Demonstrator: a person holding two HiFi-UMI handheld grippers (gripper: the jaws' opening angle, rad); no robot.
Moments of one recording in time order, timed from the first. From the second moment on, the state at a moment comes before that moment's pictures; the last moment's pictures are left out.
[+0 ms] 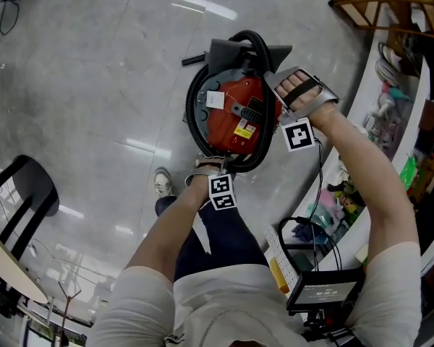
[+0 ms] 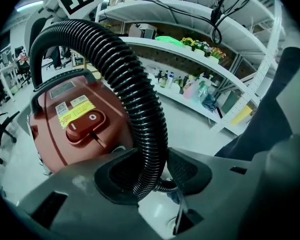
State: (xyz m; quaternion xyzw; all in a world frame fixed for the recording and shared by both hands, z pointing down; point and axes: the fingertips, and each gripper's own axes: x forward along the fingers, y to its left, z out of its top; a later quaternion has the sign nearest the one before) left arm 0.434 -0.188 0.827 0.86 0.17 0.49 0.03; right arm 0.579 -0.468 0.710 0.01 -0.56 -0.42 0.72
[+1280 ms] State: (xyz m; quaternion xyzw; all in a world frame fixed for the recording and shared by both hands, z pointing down) left arm 0.445 -0.155 0.859 0.82 0.17 0.54 0.06; right arm 0.686 -0.406 0.753 0.44 -0.61 0.48 0.45
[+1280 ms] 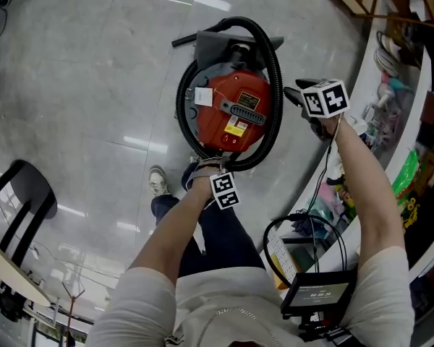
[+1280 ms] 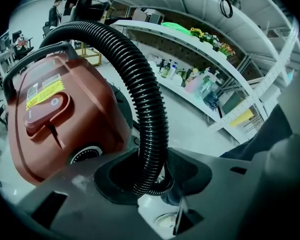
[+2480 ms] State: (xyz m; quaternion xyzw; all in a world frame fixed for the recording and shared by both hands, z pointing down) left arm 0.453 -0.154 0.860 0.82 0.16 0.54 0.09; right arm 0.661 -0.432 0.763 0.35 -0.66 0.35 0.57
